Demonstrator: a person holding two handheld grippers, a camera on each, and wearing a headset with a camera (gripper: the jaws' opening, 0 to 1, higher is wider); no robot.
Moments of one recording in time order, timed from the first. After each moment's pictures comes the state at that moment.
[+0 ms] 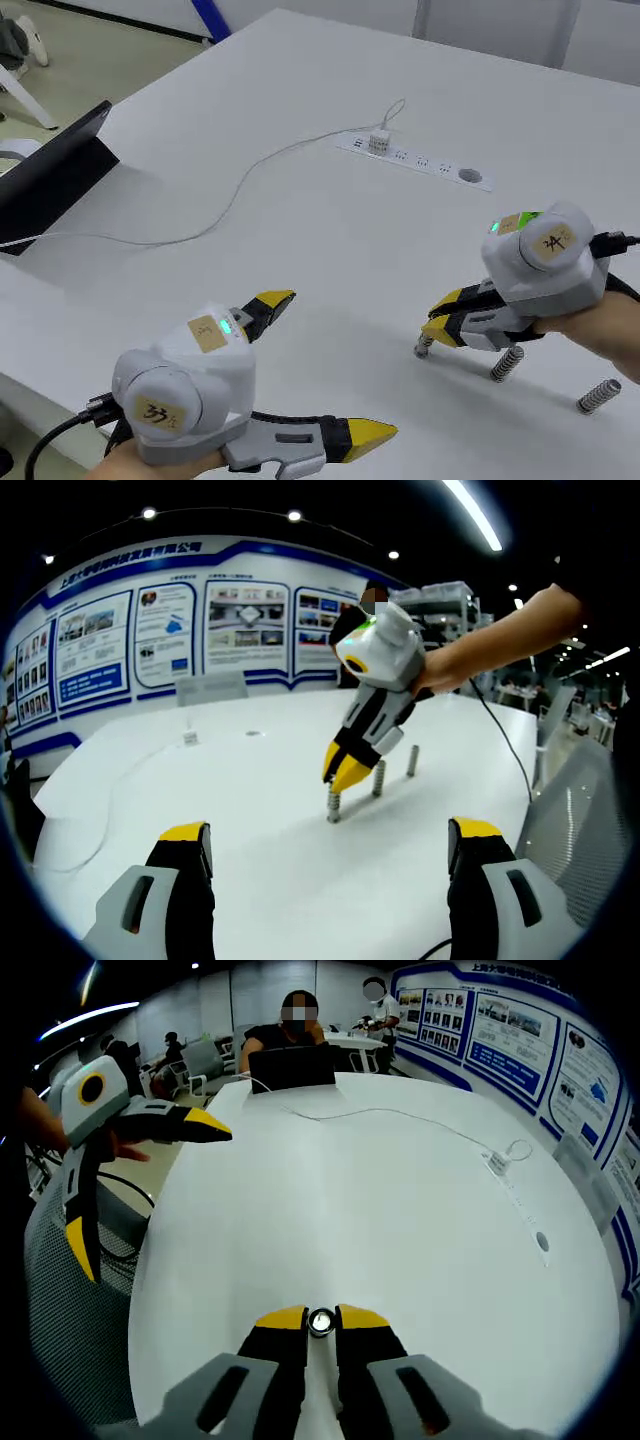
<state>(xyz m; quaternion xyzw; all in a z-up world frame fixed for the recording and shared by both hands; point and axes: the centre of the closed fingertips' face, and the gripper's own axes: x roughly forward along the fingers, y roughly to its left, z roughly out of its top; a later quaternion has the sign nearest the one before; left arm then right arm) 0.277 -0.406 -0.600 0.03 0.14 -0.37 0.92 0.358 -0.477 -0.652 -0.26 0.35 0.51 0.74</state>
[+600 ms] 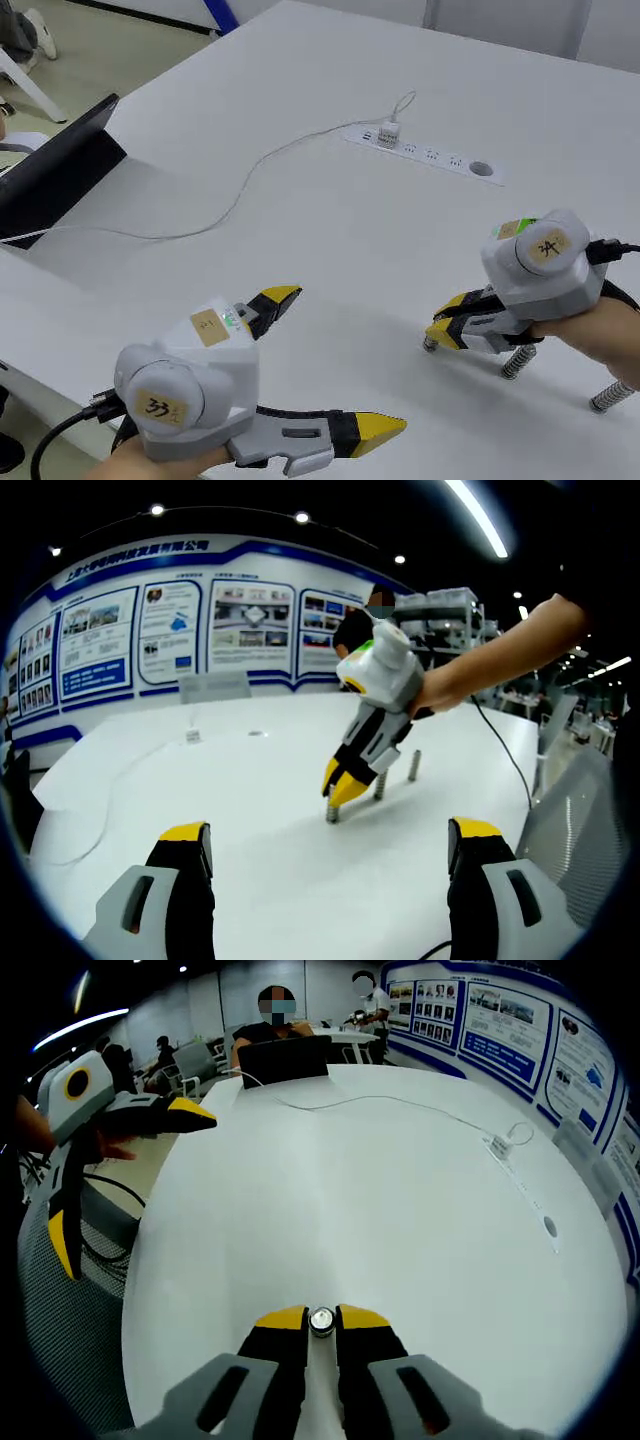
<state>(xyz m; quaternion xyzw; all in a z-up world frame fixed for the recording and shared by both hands) 0.279 -0.404 -0.599 0.02 0.14 -0.37 0.92 0.361 -0.475 -0.668 -0.24 0.36 0.51 0.75</state>
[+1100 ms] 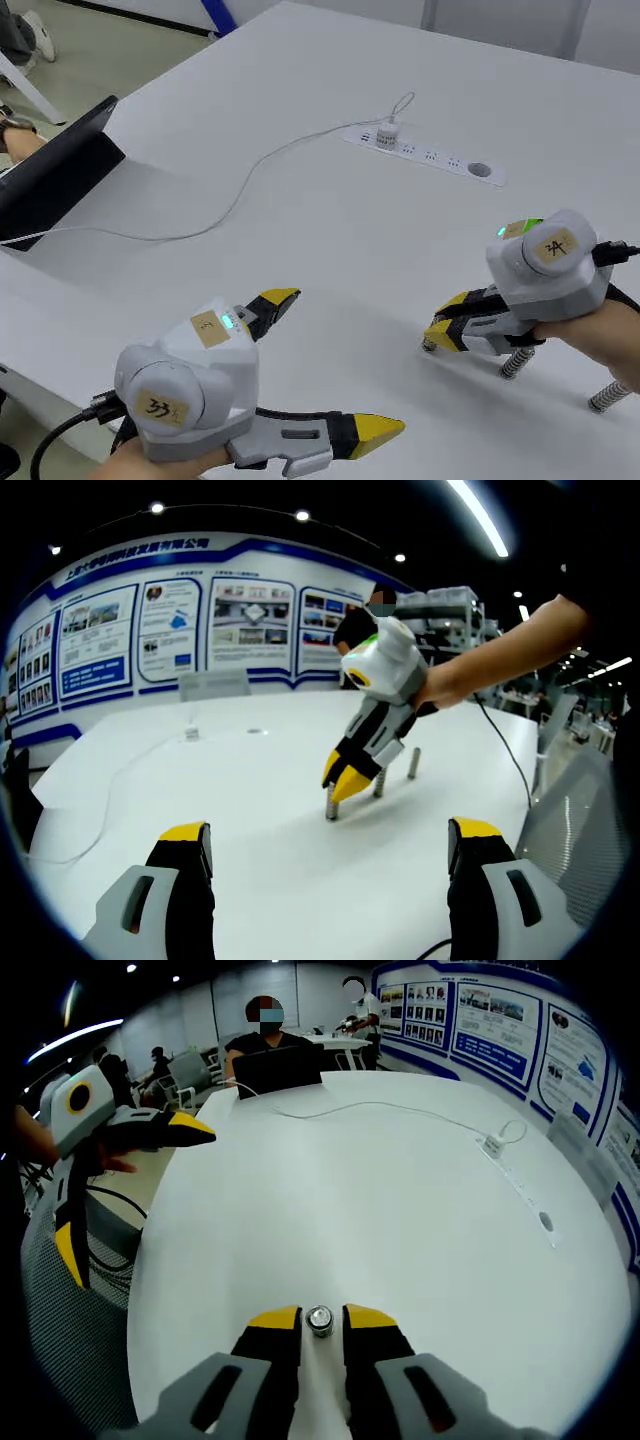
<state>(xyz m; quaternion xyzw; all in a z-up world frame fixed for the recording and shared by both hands) 0.278 -0.404 -0.601 0.02 0.15 -0.37 0.92 0.360 -0.479 -0.658 -0.22 0.36 0.50 0.76</state>
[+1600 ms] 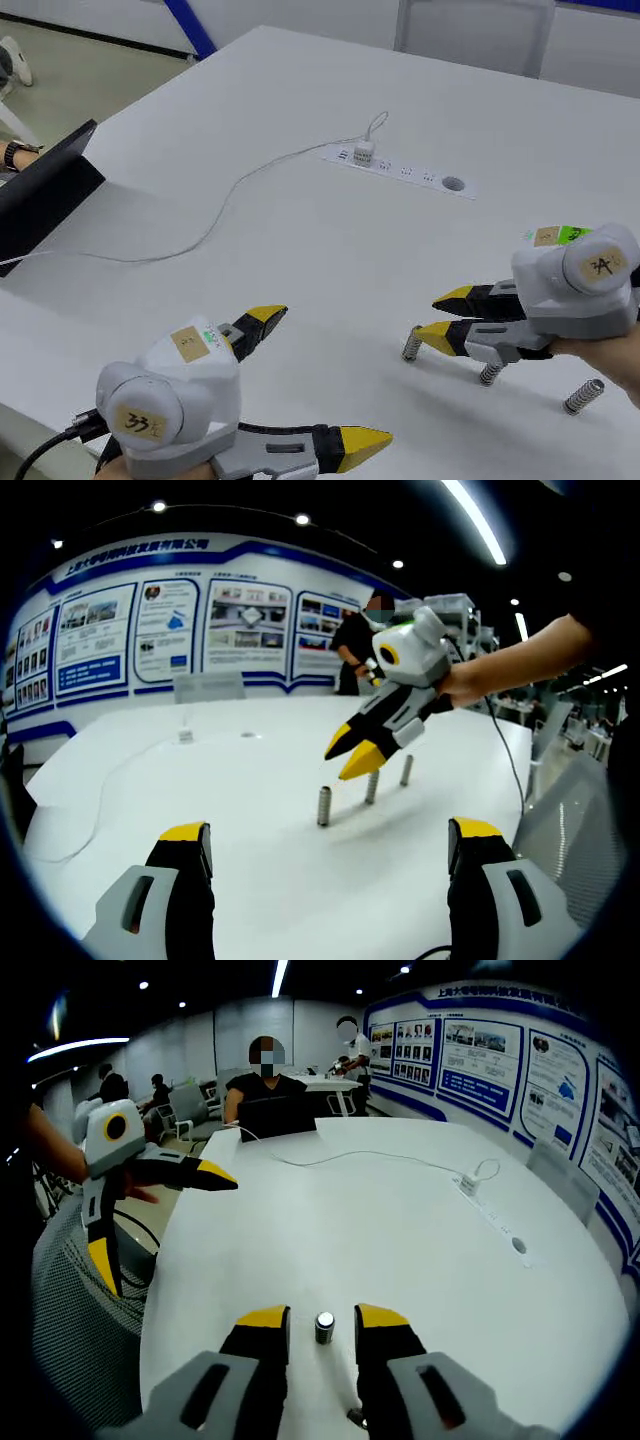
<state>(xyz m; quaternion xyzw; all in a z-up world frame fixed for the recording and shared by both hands) 0.276 -0.410 -0.596 0.00 0.14 -0.38 0.91 0.348 -0.491 -0.609 -0.19 0.27 0.50 0.80</state>
